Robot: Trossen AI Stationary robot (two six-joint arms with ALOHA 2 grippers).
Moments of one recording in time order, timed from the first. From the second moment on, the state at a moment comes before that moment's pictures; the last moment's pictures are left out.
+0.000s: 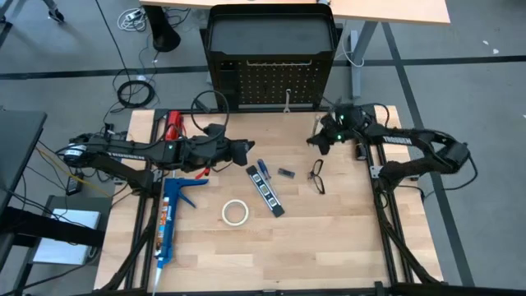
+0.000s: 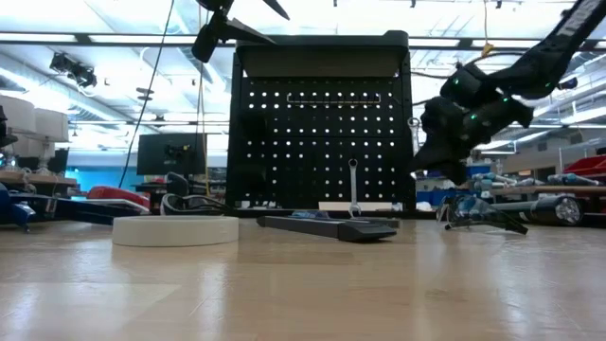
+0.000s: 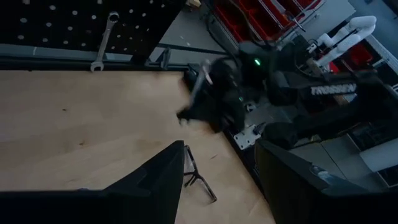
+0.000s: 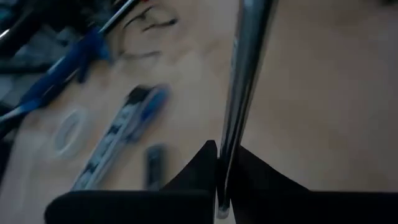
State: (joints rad) left arm -0.05 1.24 1.03 -0.13 -0.54 -0.97; right arm -0.83 1.29 0.47 0.15 -0.61 0.21
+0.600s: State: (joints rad) left arm -0.05 1.26 1.03 -0.12 -0.55 -0.89; right arm -0.56 1.25 0.43 0.10 -0.51 0.40
